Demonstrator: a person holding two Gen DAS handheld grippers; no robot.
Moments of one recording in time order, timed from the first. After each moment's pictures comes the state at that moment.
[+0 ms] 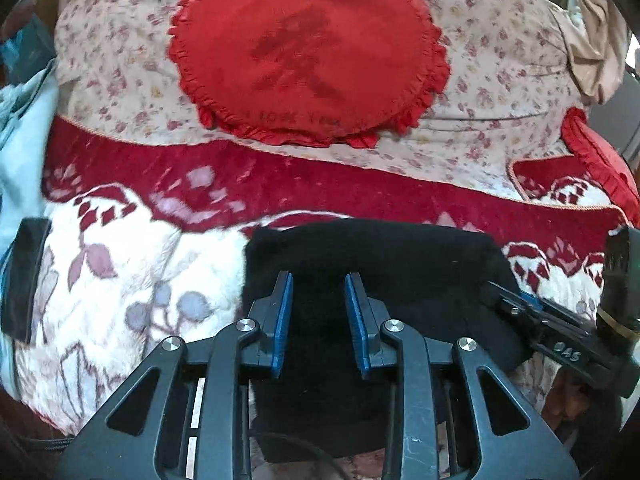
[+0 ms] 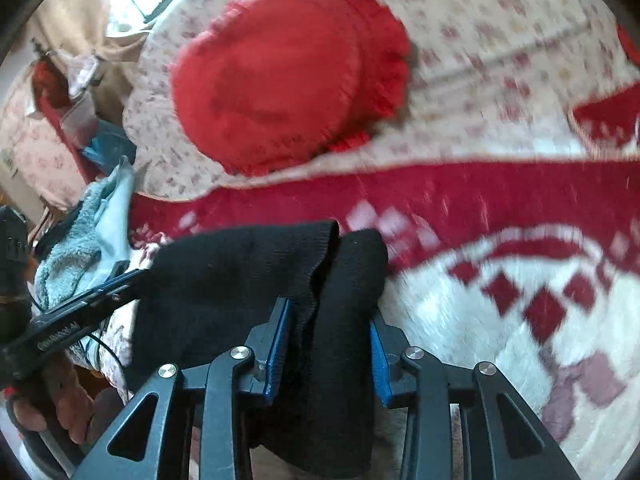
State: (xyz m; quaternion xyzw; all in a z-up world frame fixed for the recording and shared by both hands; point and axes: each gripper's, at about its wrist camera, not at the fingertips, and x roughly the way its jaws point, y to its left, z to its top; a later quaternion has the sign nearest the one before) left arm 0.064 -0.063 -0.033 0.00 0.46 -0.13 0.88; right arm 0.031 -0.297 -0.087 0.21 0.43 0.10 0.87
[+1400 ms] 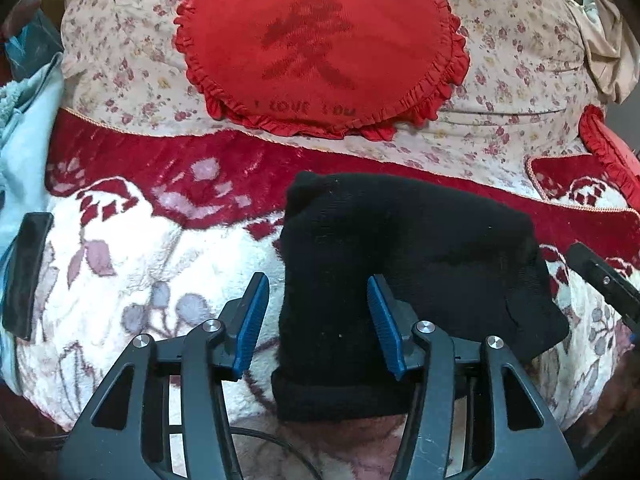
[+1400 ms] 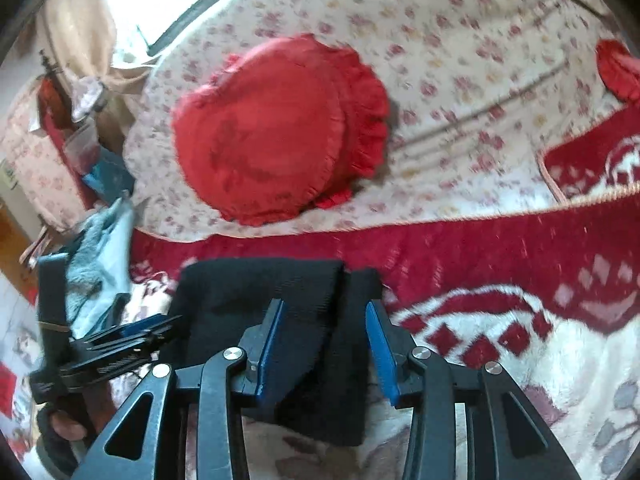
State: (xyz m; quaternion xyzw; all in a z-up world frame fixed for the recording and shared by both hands) left arm 0.073 -0.074 -0.044 0.01 0.47 -0.11 0.87; right arm 0.014 -0.318 -0.035 0.19 0.37 0.07 0.91
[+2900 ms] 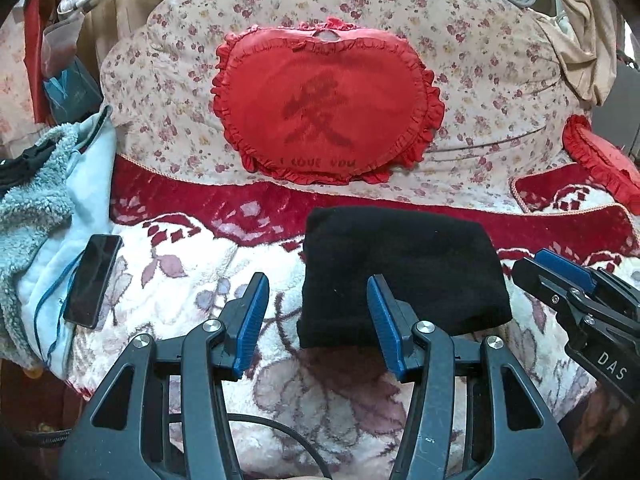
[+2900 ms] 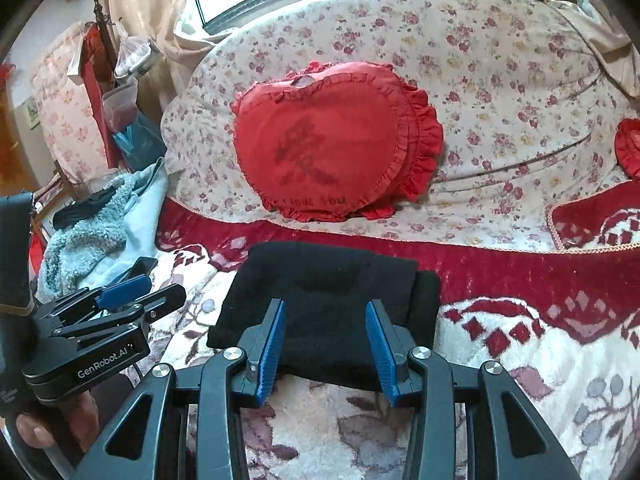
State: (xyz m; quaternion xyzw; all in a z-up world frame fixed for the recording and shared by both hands) left arm -0.012 -0.065 0.028 0.04 0.39 -0.08 0.92; right arm -0.033 -0.252 0.013 0.10 0.35 0.09 0.93
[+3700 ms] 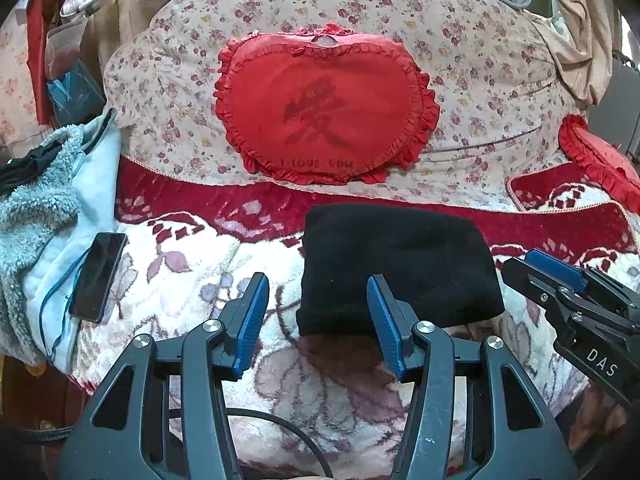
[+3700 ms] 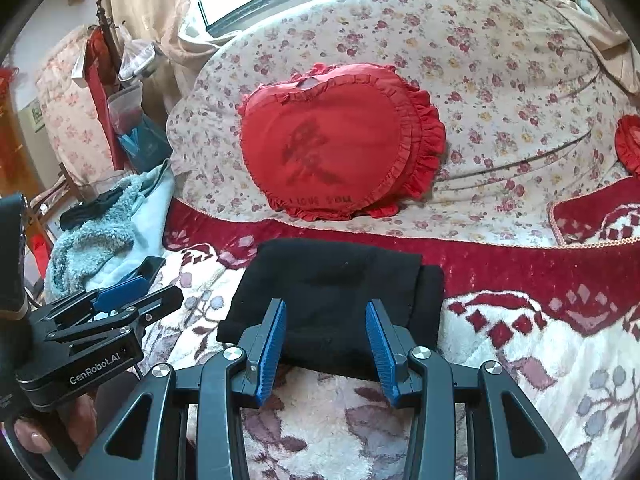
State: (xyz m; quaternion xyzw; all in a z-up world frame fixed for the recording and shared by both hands) left arm -0.027 -0.066 0.032 0.04 0.38 -0.08 0.92; right arm -0.045 -0.244 0.015 0.10 0.35 0.09 0.93
